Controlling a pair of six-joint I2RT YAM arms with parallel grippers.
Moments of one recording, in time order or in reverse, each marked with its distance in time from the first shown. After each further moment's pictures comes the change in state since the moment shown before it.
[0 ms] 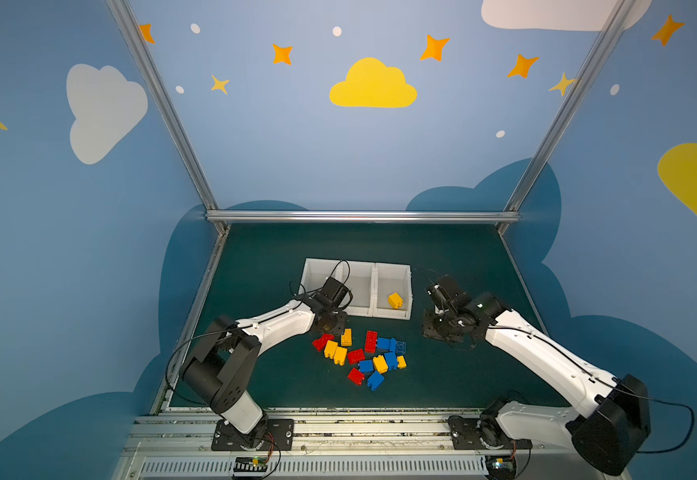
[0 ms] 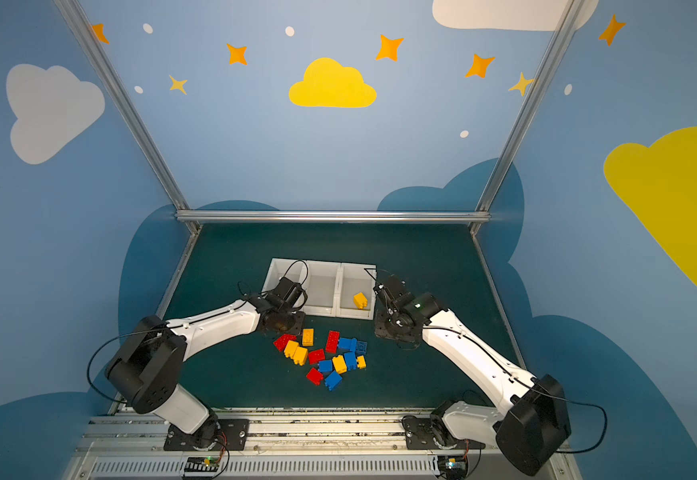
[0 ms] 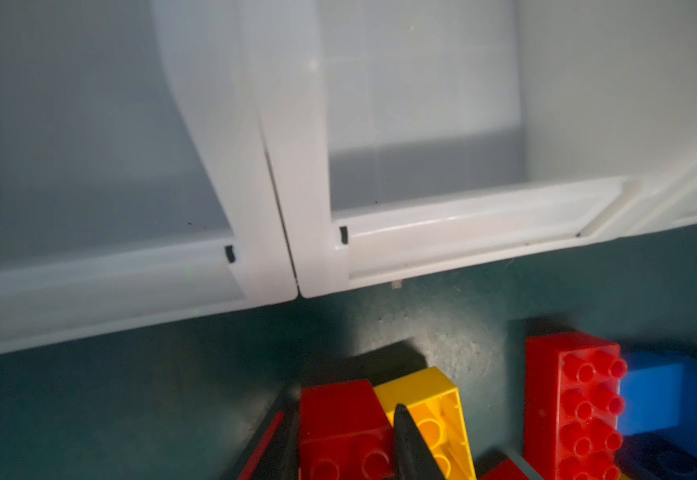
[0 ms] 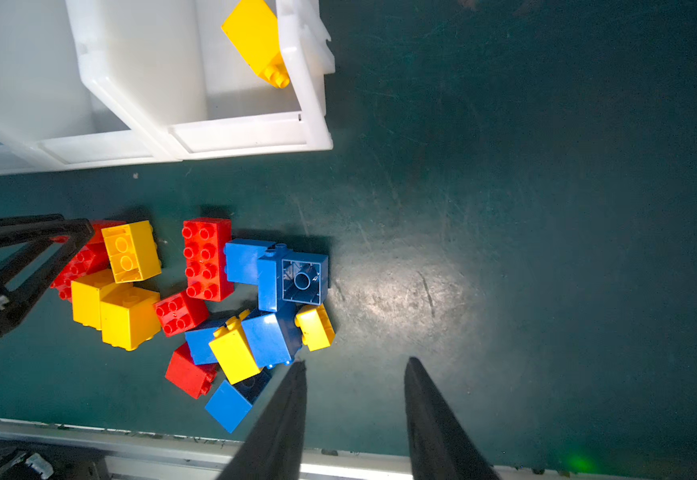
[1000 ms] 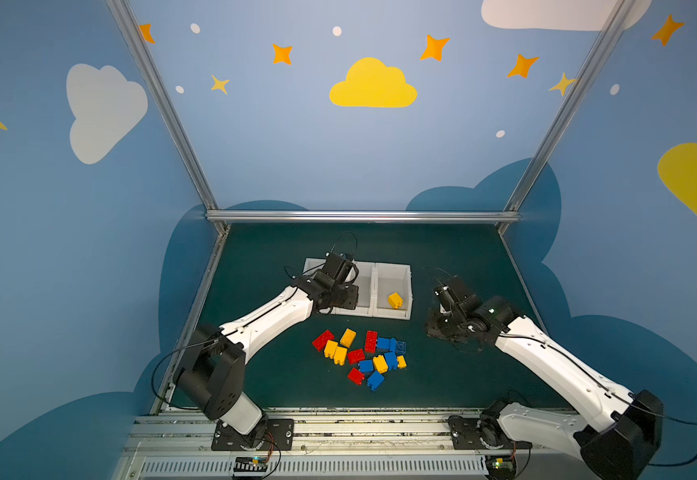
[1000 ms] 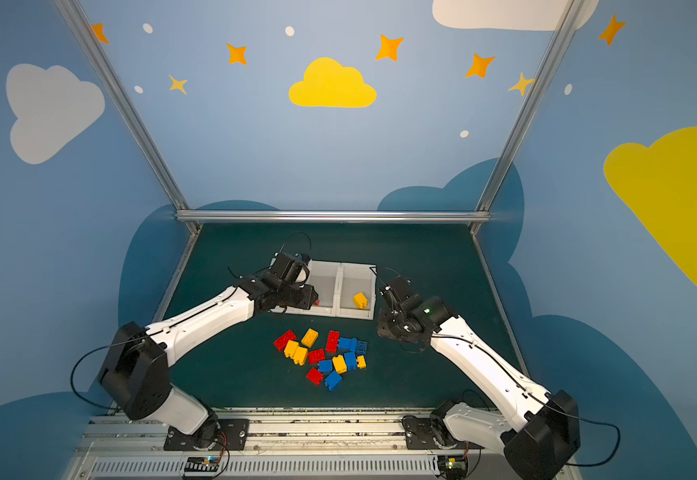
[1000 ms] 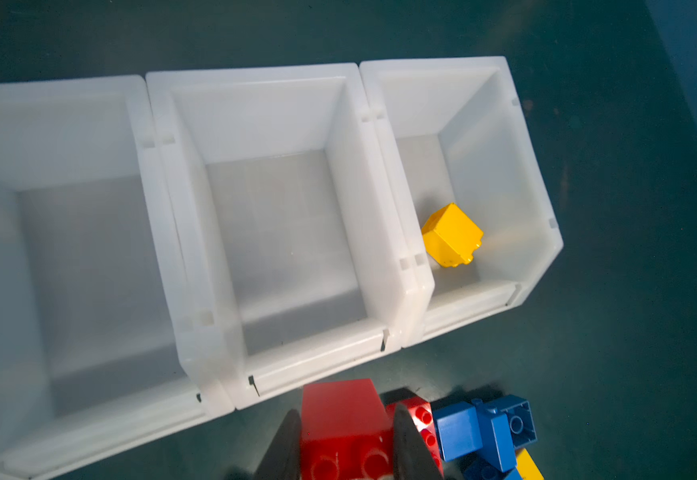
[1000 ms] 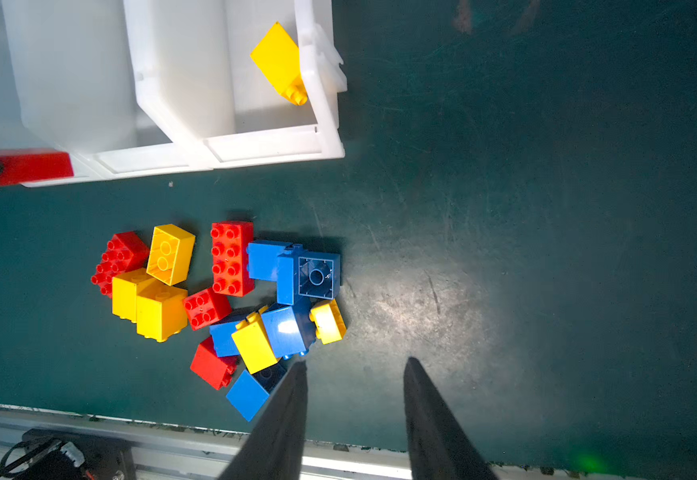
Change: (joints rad) left arm 0.014 0.002 0.262 -0.003 0.040 0.064; right arm 0.000 -0.082 0.000 -0.006 0.000 0.024
